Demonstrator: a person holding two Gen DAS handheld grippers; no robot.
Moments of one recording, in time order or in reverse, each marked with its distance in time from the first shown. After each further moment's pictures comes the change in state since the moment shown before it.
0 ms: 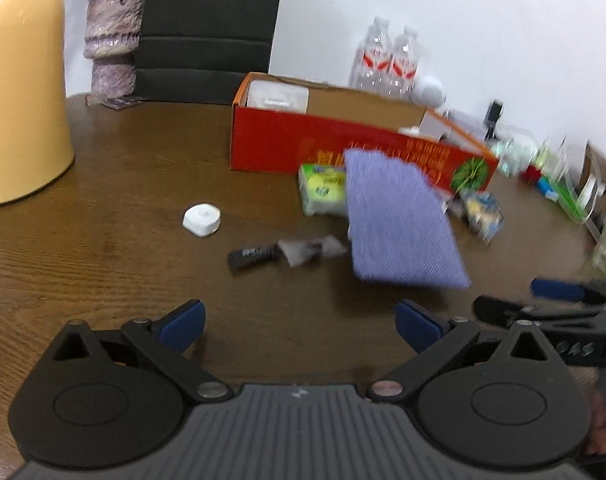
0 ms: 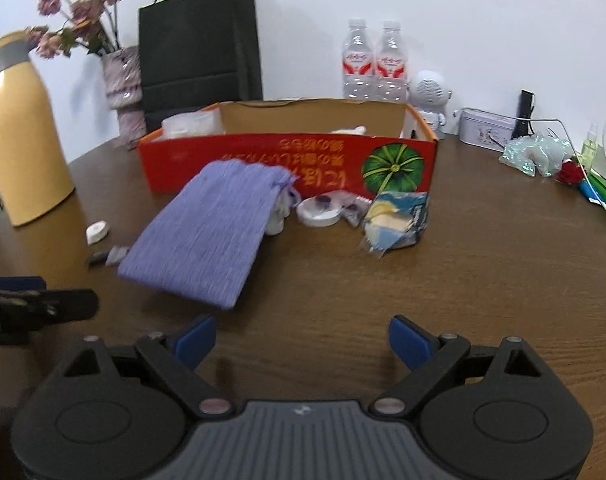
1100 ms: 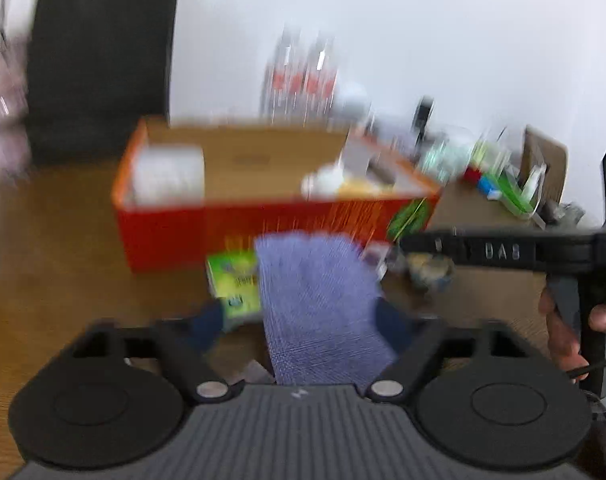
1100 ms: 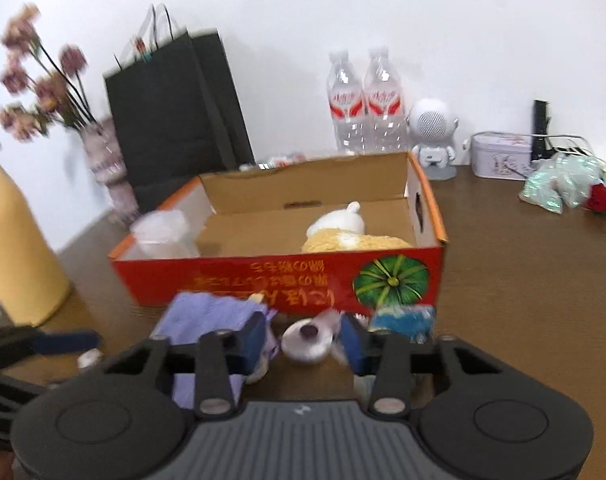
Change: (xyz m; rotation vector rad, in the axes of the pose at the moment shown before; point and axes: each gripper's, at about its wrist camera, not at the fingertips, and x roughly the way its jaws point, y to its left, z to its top) left arm 0.065 -0.011 0.087 0.109 0.055 -0.303; right arm 0.057 -0.045 0.098 0.121 -0.043 0.083
